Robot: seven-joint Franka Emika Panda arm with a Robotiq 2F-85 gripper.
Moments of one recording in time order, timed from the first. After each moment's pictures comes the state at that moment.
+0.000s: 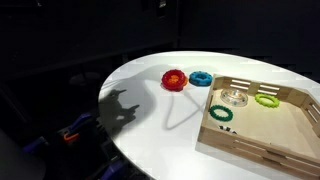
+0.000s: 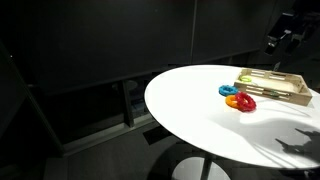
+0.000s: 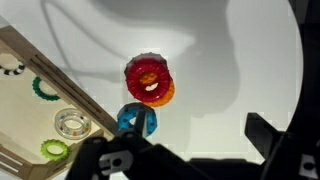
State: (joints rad) arm -0.01 -0.46 0.04 -2.48 0.09 2.21 0.20
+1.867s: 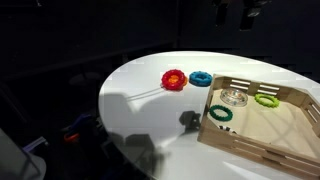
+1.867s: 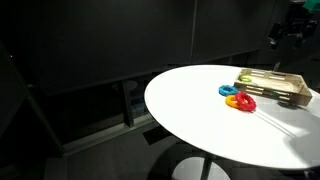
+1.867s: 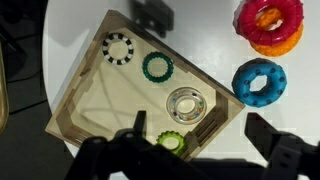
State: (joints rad) arm -0.19 -0.07 -0.14 -2.10 -0.07 2.06 0.29
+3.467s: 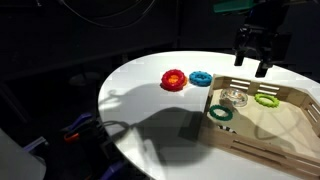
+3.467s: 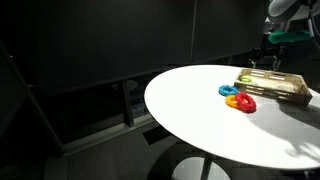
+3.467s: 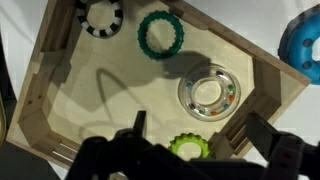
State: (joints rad) arm -0.19 0.33 -0.19 -1.86 -0.05 2.14 0.34
